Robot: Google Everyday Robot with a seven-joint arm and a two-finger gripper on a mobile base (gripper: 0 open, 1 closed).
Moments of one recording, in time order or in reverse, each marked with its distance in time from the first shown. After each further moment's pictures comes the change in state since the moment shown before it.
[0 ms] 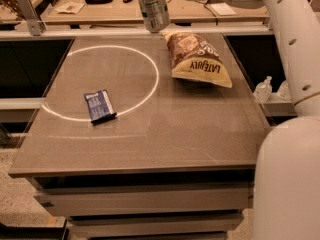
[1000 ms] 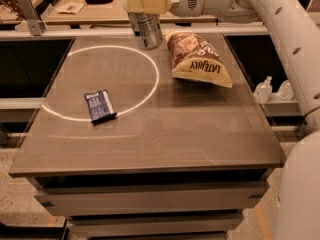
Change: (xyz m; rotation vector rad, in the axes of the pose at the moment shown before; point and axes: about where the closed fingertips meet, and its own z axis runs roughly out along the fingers) arm 0.023 0.050 0.015 -0.113 0.012 0.100
